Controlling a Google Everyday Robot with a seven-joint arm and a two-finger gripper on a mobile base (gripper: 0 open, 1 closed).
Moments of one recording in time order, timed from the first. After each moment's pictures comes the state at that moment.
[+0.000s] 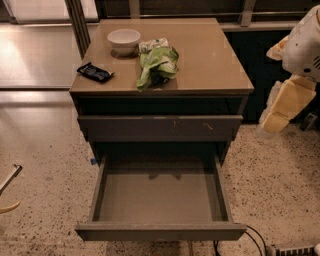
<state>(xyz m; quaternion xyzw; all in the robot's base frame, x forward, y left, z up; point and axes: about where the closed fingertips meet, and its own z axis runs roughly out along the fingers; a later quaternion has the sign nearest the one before) 0.463 -0.203 0.973 -0.58 0.79 -0.02 0.20</state>
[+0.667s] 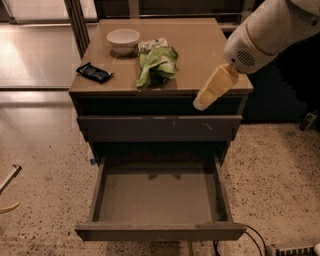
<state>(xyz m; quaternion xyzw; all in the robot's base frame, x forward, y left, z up) 0.564 -0.137 0.941 -0.49 0.82 0.05 0.29</state>
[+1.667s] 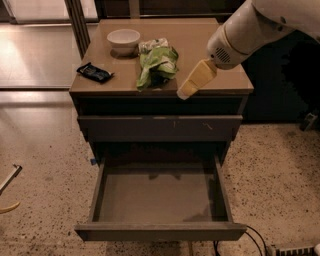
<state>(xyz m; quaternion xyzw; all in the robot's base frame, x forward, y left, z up) 0.618 -0.112 0.924 -0.45 0.83 0.05 0.31</state>
